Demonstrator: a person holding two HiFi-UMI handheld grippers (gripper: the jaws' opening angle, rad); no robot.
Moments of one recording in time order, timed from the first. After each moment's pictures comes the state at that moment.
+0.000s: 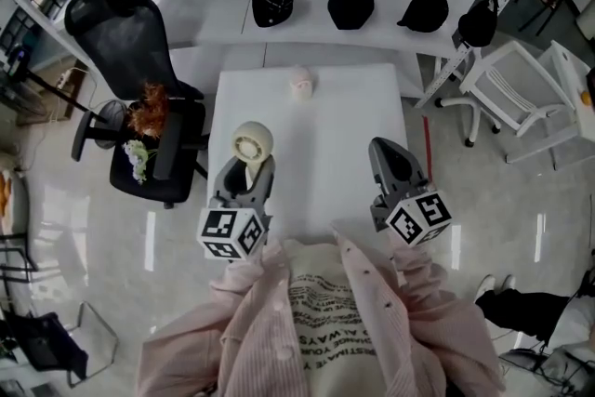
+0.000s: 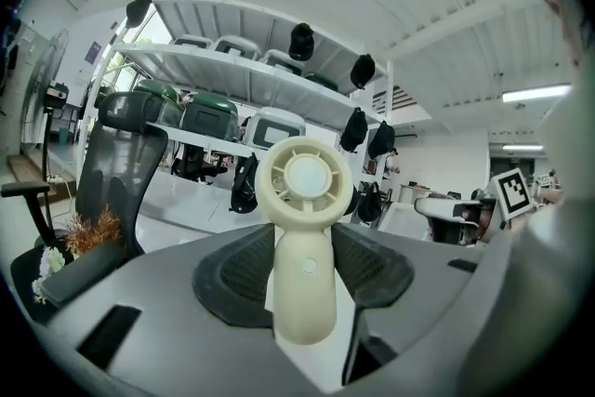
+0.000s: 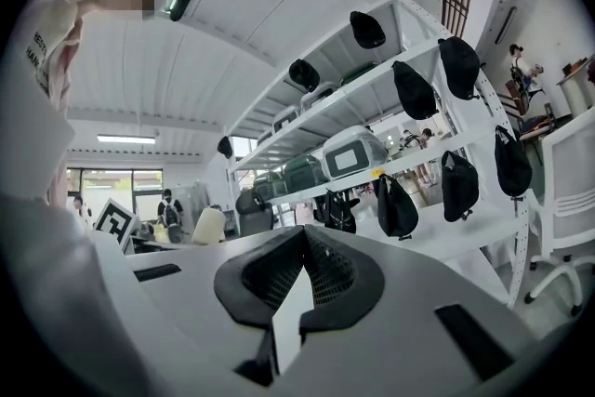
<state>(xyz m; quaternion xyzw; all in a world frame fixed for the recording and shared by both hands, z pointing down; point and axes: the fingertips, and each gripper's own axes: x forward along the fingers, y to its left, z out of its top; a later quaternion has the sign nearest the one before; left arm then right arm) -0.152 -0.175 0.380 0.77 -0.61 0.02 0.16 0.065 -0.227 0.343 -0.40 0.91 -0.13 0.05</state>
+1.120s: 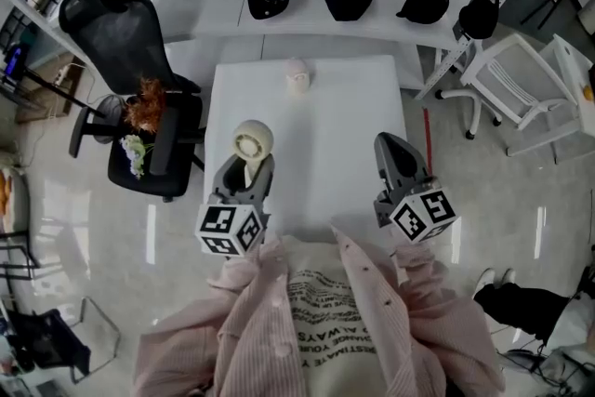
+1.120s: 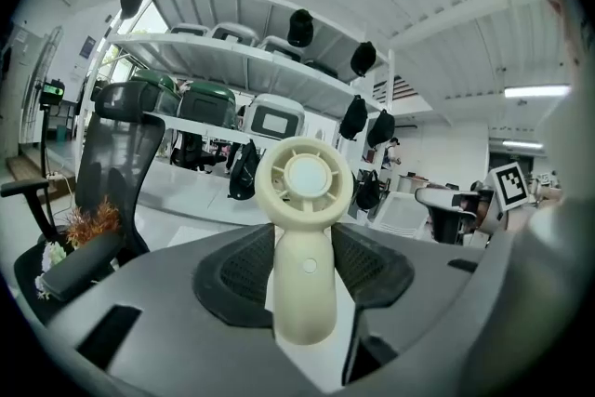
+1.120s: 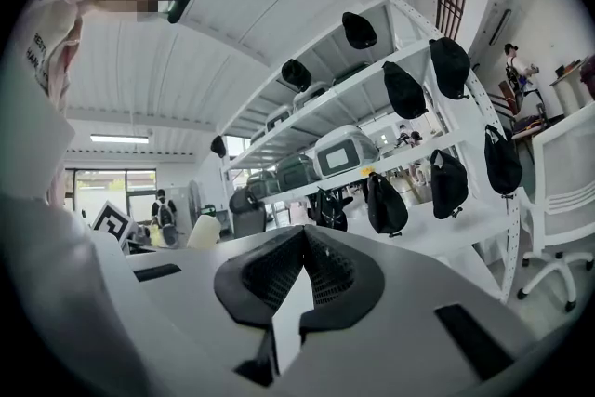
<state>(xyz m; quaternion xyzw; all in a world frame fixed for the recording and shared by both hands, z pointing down) -0.142 -0.176 0.396 0.77 -0.60 0.04 0.18 0.085 -0.233 0.349 -0.41 0.90 -0.14 0.04</state>
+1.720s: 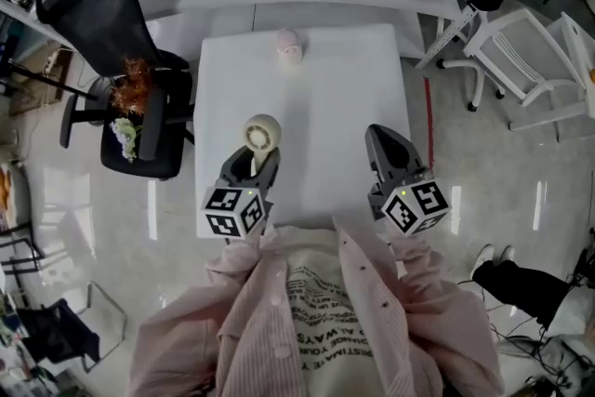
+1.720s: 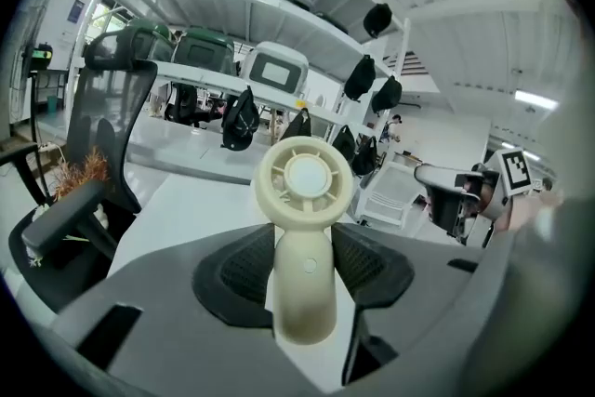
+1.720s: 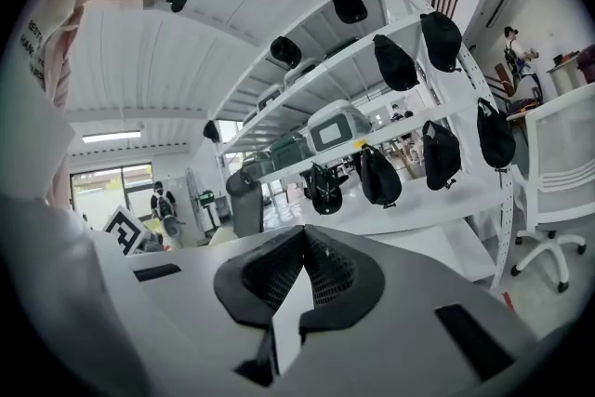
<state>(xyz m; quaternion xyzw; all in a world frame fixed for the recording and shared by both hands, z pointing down) -0.118 -0.172 0.481 0.77 -0.56 0.11 0.28 0.083 -0.227 0.402 -0.41 0.89 -0.18 0.00</state>
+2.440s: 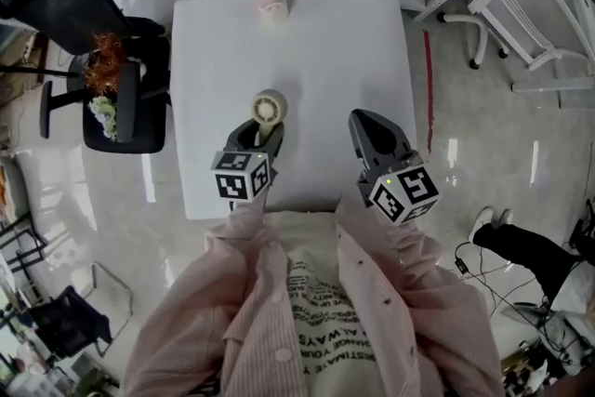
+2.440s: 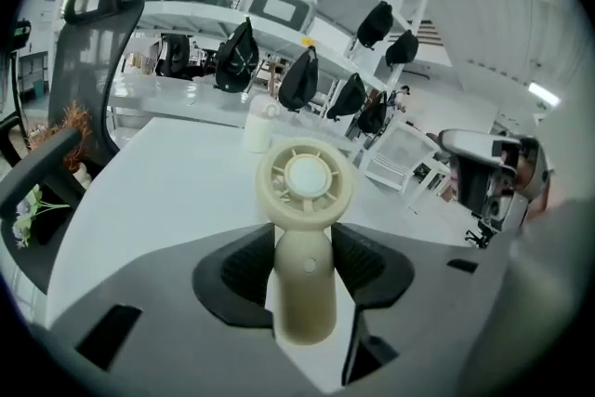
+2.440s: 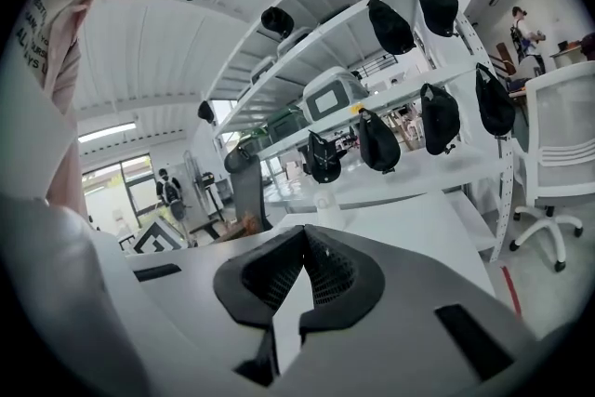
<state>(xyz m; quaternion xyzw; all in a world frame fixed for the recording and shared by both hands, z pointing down) -0.088 -0.185 0.596 0.75 -0.51 0.19 0.36 0.070 -0.219 0.470 -0.40 0.89 -0.23 -0.06</state>
